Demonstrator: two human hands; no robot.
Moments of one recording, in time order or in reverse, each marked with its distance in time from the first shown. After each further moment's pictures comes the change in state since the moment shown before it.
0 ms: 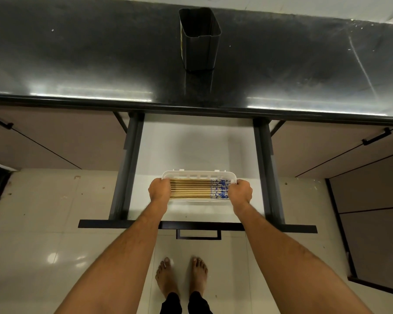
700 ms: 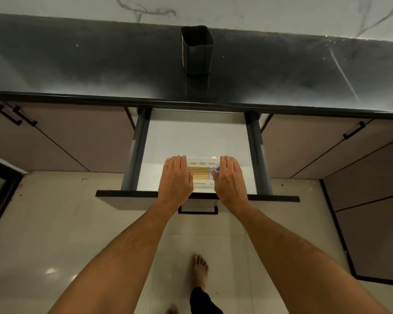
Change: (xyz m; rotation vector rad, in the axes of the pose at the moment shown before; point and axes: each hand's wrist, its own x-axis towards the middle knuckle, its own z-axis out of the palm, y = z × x) left_hand -0.112 -0.019 -0.025 0.810 0.184 1.124; right_hand -0.106 0.010 -0.039 -0.600 0.216 -0.969
